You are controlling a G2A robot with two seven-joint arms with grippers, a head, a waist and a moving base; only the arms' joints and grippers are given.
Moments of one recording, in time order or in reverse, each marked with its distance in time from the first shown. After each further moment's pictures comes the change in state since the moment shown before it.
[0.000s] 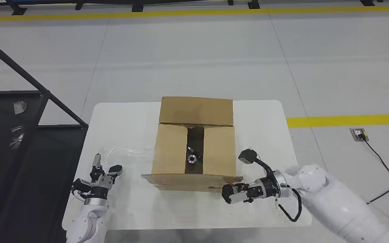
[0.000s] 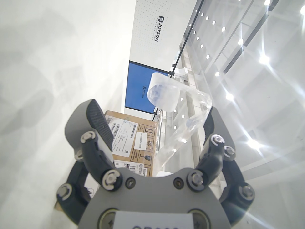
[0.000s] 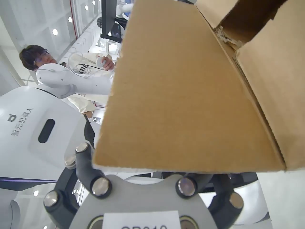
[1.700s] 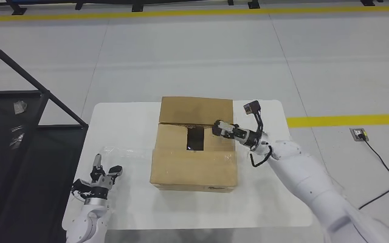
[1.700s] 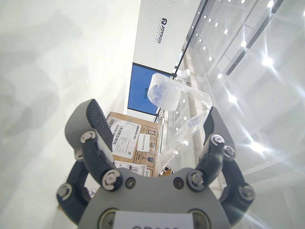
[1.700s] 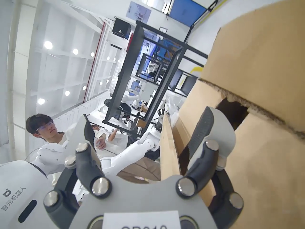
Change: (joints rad) left arm 0.000 -0.003 -0.003 0.000 0.015 0.017 0.011; right arm 0.270 -0.421 -0.002 0.754 -0.003 -0.338 -0.341
